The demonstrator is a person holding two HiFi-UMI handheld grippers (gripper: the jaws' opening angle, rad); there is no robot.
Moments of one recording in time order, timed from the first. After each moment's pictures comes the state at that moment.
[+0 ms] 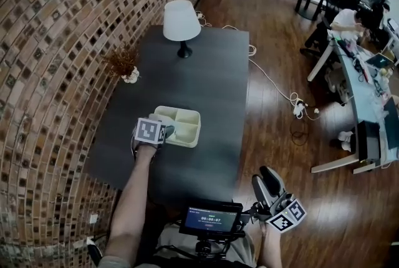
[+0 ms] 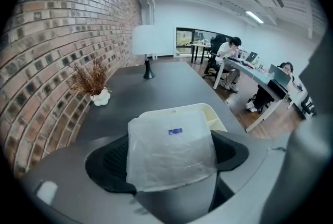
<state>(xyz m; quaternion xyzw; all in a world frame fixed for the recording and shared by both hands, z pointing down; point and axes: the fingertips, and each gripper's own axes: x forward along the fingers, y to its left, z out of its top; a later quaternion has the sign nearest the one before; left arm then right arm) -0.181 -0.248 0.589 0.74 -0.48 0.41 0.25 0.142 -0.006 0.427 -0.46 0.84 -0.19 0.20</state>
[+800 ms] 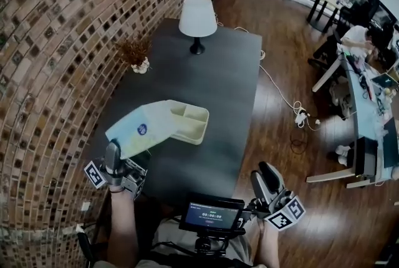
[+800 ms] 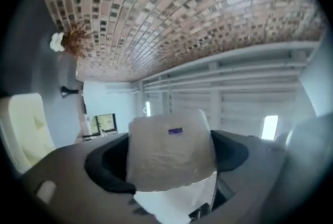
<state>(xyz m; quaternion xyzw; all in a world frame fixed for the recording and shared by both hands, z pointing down) -0.221 -0.102 0.321 0.76 -0.12 -0.49 0.40 0.114 -0.028 0.404 -0.42 0.87 -0.17 0.19</state>
